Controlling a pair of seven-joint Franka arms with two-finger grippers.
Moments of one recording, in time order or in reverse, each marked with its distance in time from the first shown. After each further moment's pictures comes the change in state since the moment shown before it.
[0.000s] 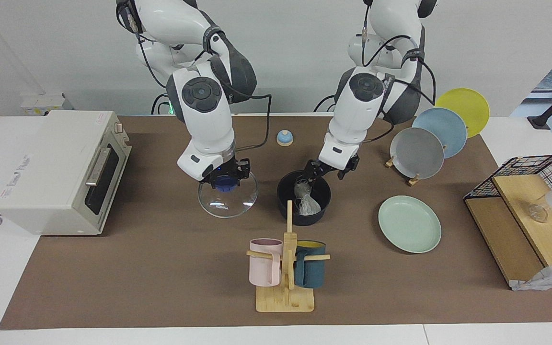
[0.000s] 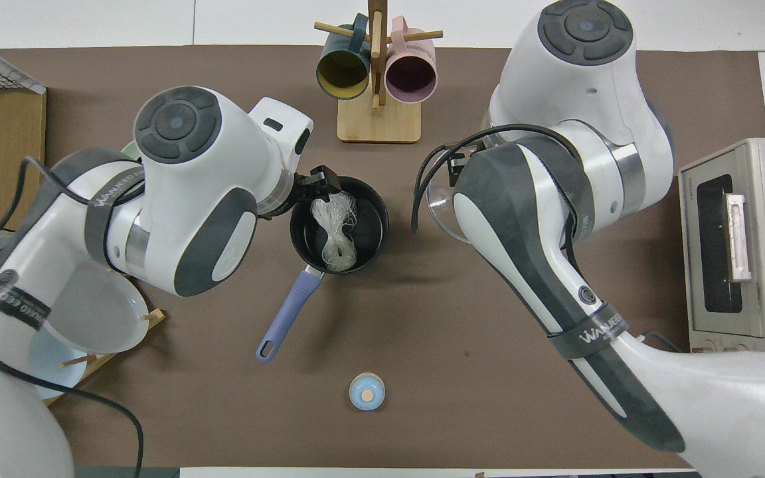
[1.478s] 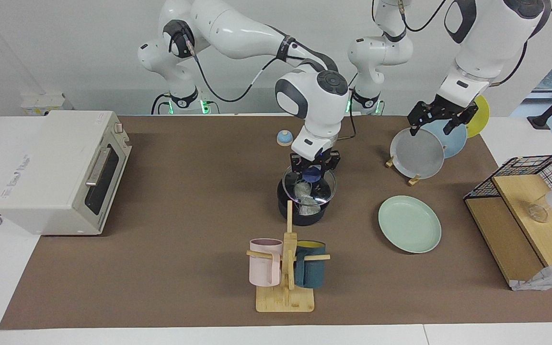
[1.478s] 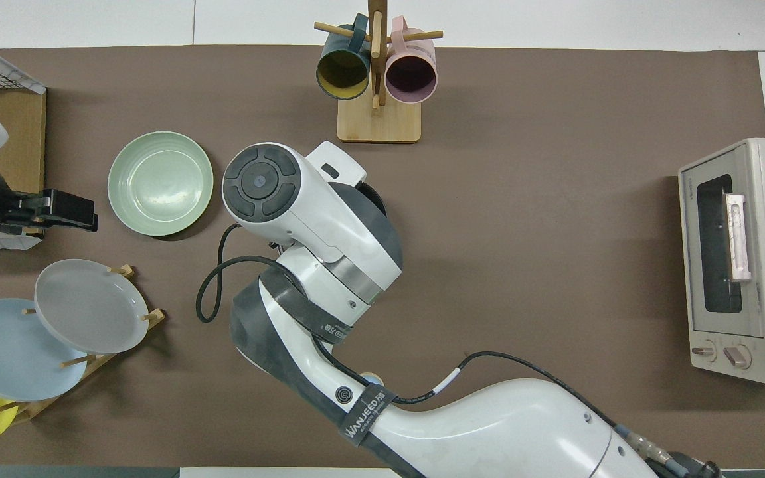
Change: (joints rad) left arm 0.379 -0.285 0.011 -0.008 0.046 -0.363 0.612; right arm 0.382 0.251 -0.003 0.242 -0.096 0.095 0.415
